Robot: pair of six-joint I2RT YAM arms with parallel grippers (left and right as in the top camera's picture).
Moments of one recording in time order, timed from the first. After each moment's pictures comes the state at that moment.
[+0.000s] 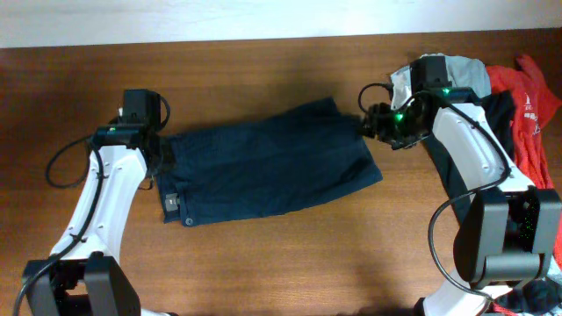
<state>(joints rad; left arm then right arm) 0.00 1.63 1.27 -0.92 -0.25 -0.25 -0.01 1.85 1.44 -0.86 -0.42 0.25</state>
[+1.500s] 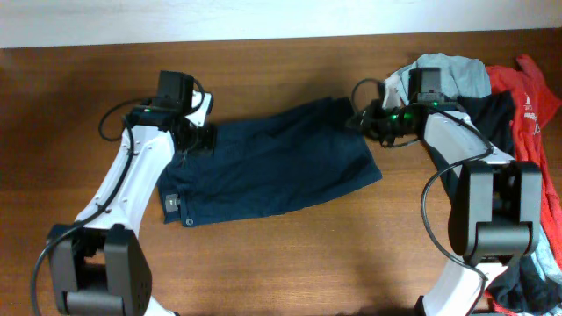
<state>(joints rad) -0.13 1.77 1.39 -0.82 0.06 0.06 -0.03 1.98 1.33 -0.49 -0.79 0.38</state>
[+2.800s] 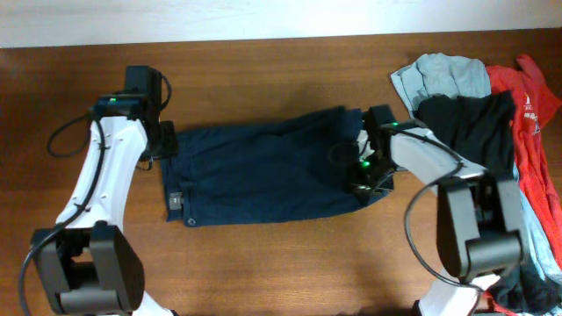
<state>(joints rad) 0.01 1.79 1.50 -1.08 -0.20 -0.21 0.14 1.90 1.18 -0.86 -0.28 0.26</state>
